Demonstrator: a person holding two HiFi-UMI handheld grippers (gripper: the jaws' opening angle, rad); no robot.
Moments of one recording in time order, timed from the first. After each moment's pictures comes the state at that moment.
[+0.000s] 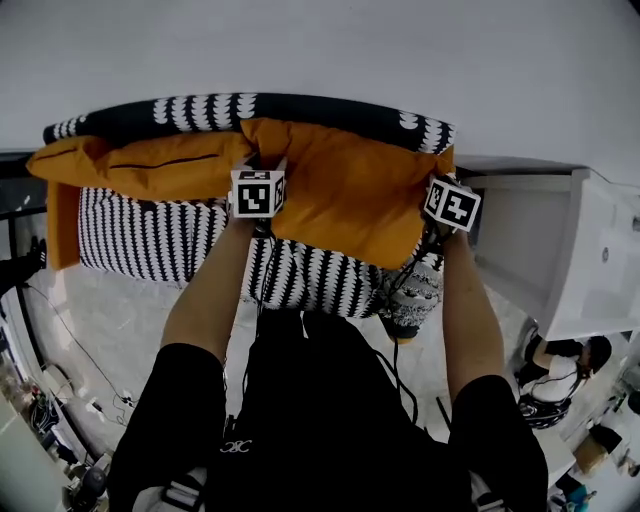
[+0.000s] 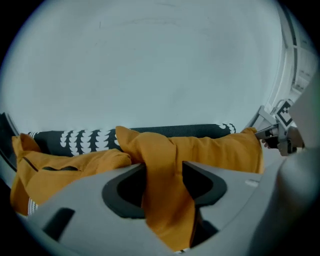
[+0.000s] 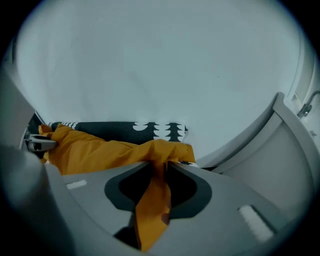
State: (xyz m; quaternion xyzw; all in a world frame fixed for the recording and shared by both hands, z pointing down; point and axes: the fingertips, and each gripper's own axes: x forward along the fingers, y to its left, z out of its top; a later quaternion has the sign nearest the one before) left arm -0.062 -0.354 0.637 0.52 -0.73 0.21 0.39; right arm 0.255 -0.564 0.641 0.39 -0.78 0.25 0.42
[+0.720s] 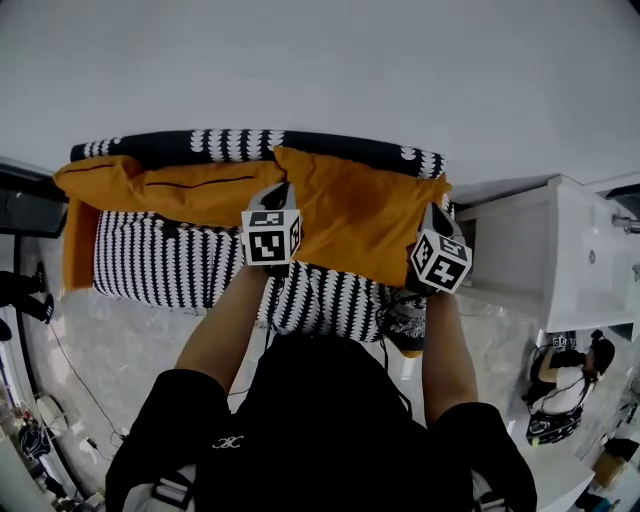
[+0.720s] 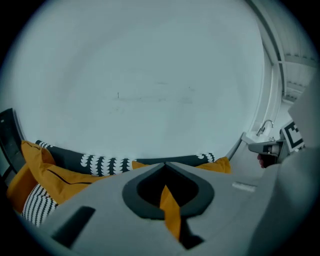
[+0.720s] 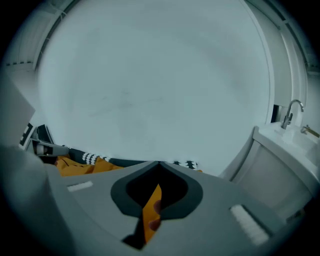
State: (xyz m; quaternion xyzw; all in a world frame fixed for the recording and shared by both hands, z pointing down) left arm -0.033 -0.300 0.469 0.55 -0.77 0.13 0.30; right arm 0.229 -0.456 0.466 0.42 -0.86 0.18 0.24
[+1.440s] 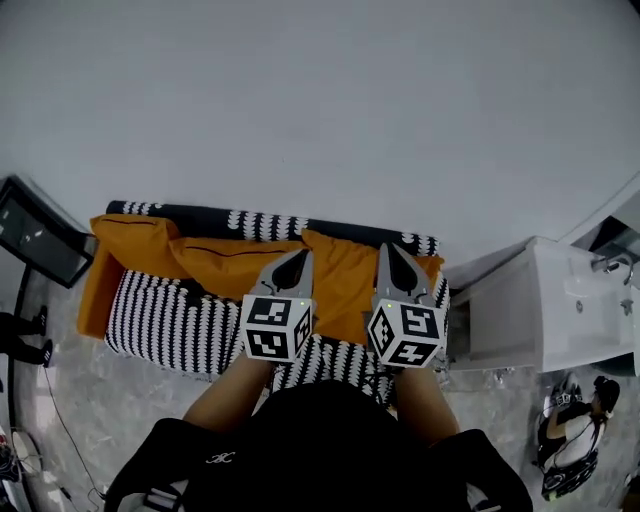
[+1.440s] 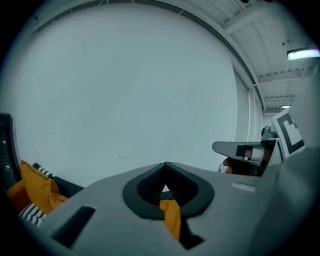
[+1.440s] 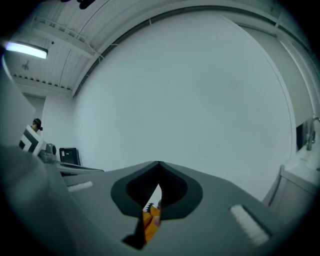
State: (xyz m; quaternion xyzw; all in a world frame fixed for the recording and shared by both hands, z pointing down) left arm 0.015 -0.206 0.246 0.62 -0.77 0.03 0.15; right arm 0.121 -0.290 0.216 0.32 -0.94 0.09 0.04
